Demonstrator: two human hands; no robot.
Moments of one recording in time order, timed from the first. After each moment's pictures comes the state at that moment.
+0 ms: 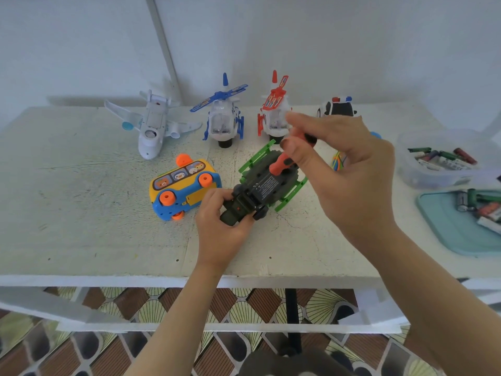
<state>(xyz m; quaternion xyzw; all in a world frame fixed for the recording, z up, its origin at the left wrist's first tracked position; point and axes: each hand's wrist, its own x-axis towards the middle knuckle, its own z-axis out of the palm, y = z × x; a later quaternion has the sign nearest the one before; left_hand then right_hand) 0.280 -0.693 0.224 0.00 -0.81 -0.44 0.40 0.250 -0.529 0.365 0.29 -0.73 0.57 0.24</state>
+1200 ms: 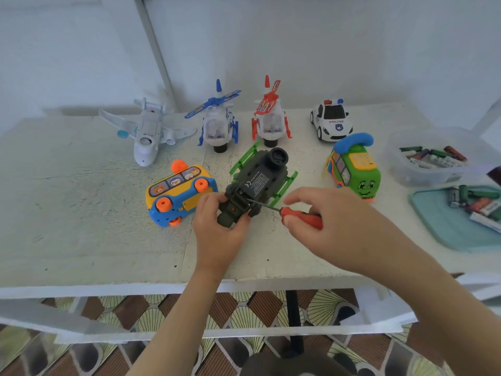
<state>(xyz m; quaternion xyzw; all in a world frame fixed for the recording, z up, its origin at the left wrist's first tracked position) 0.280 -0.687 0.230 0.05 -0.82 -0.41 0.40 0.274 -0.498 0.357 0.29 -0.91 0.28 -0.05</state>
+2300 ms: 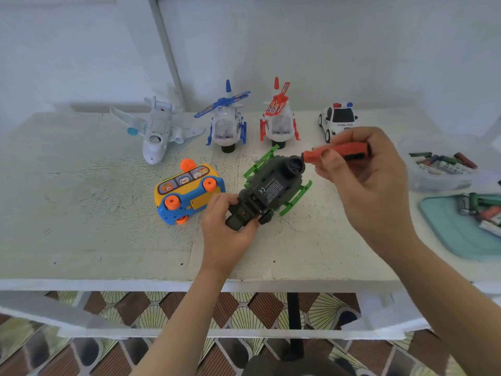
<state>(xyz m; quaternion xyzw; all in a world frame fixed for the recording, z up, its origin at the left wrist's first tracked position) 0.282 -0.691 0.227 -0.01 -0.81 -0.44 0.39 0.248 -0.505 0.353 0.22 -0.72 0.64 0.14</state>
